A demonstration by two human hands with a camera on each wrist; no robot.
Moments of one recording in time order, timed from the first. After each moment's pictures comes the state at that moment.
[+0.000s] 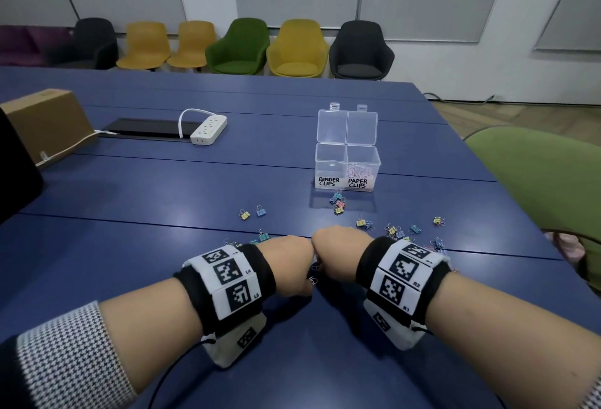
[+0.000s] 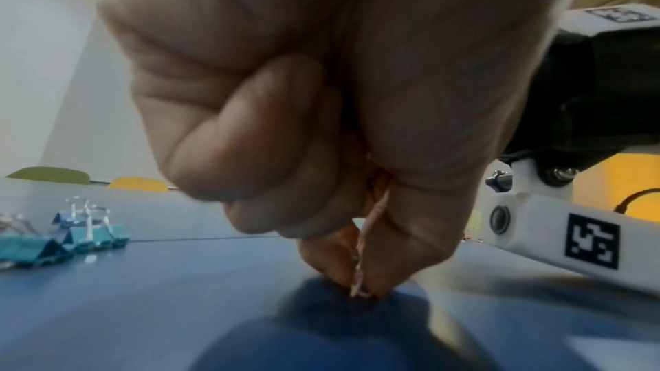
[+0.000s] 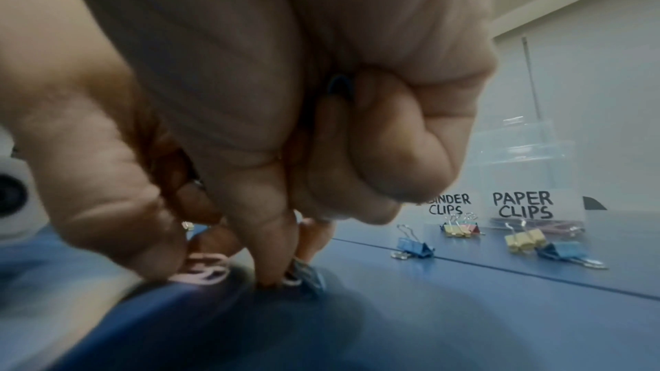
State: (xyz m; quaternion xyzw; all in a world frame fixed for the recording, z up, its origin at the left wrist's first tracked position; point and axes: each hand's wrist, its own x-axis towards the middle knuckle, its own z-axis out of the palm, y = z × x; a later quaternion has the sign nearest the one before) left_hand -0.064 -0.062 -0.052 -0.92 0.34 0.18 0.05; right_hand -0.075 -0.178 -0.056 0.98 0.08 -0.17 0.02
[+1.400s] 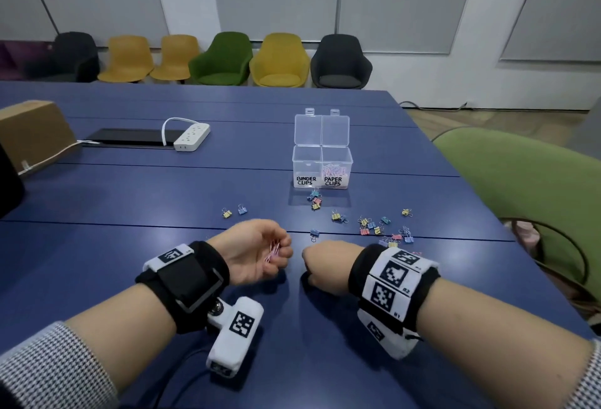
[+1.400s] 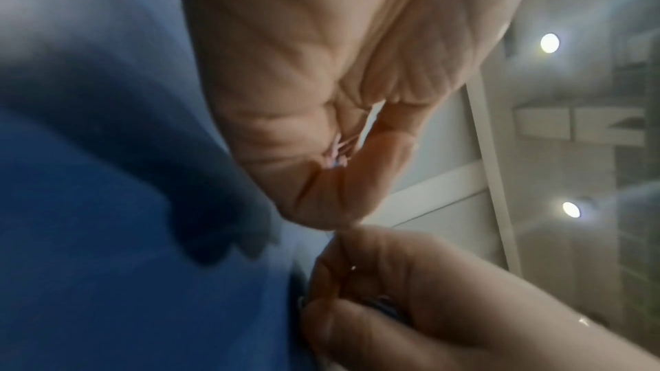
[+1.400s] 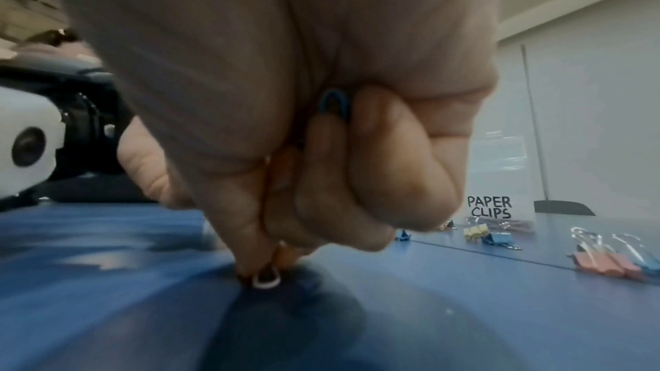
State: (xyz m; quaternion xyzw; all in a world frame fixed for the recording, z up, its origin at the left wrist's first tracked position) left_hand -0.058 -0.044 -0.060 -0.58 0.00 0.48 -0.65; right_hand -0.119 -0.183 -0.050 0.96 0.09 -0.25 0.05
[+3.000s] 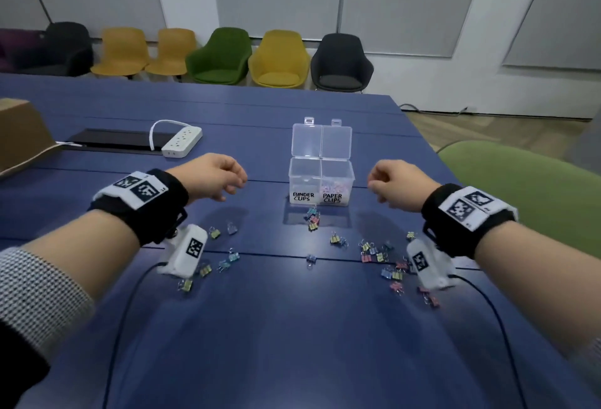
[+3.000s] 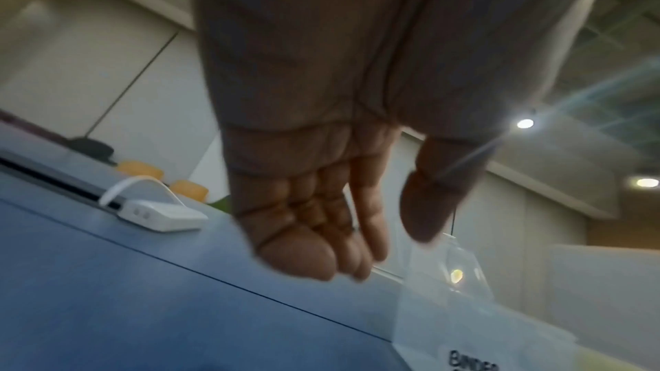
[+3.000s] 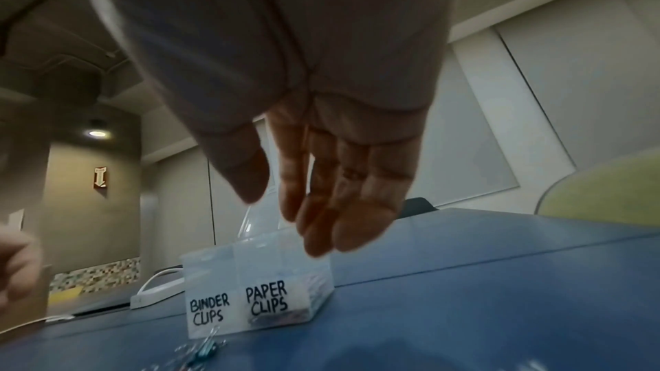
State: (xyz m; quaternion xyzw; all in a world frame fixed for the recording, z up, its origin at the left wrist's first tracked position) left_hand 0.067 -0.024 -0.005 -0.89 0.13 0.16 -0.42; right_hand -0.027 -0.334 -0.012 0.96 -0.09 0.03 -0.27
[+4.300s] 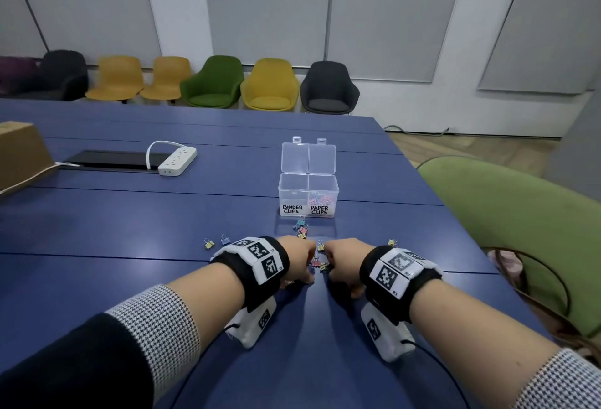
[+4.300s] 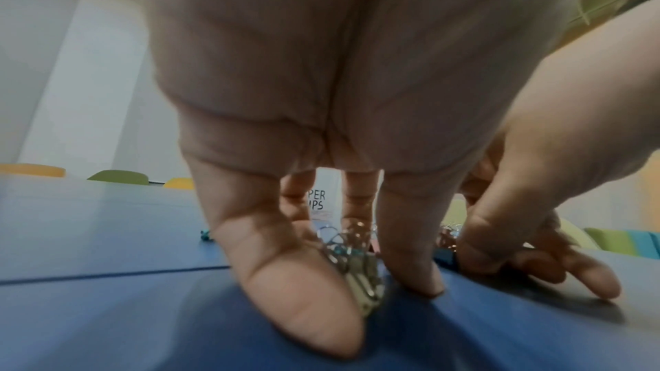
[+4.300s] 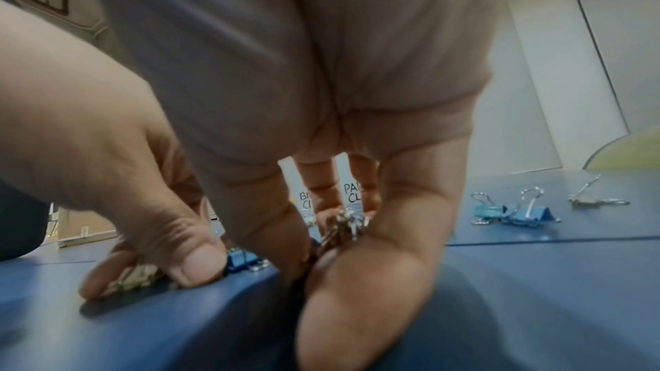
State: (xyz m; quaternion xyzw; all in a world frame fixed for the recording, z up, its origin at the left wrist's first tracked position) left_hand -0.027 -0.135 -0.055 -0.92 0.31 0.22 -0.03; right_hand -0.077 -0.254 -0.052 0.97 -0.08 -0.20 -0.10
